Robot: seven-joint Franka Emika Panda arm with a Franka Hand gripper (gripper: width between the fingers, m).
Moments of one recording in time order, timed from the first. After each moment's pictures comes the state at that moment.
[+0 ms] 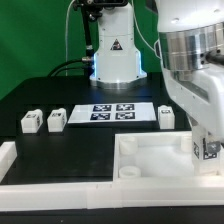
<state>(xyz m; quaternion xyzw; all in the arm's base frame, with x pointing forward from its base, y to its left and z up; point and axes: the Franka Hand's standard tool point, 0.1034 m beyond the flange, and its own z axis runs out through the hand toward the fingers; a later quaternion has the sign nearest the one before) 0.629 0.113 0.072 -0.72 0.69 0.04 0.07</state>
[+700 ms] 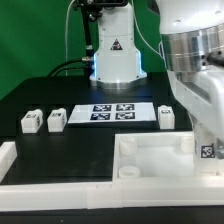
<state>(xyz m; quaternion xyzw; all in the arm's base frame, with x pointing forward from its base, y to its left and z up) 0.630 0.123 0.076 -0.82 0.57 0.03 0.08</state>
